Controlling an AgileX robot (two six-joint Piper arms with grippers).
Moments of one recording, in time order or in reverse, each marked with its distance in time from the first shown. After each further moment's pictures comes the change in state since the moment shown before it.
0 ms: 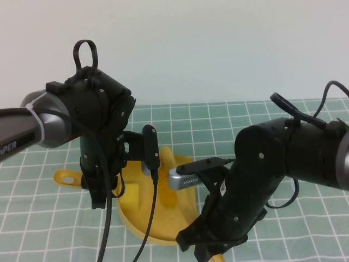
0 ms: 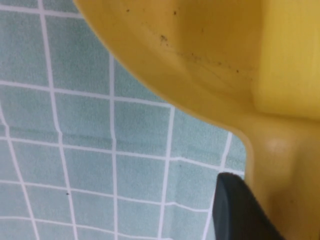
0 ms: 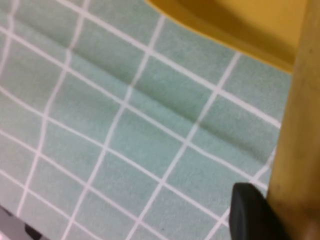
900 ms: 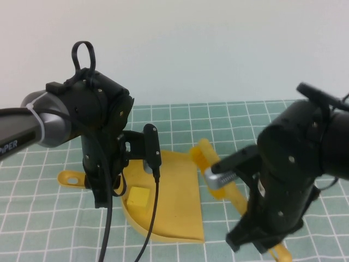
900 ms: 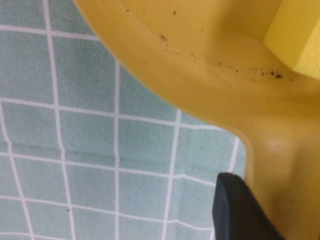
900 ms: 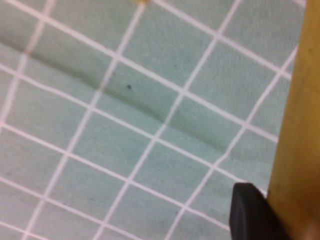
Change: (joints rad) right arm -0.003 -0.115 0.023 -0.371 0.200 0.167; left arm 0.010 0.011 0.000 -0.034 -0.039 0.009
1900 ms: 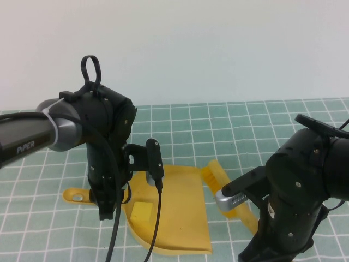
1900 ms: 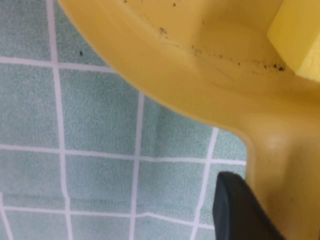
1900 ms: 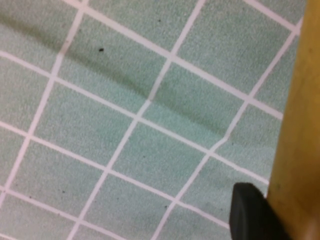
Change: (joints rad) right arm -0.008 0.000 0.140 -0.008 -0.085 -0.008; left arm 0.015 0.073 0.011 -0.076 0.012 0.042
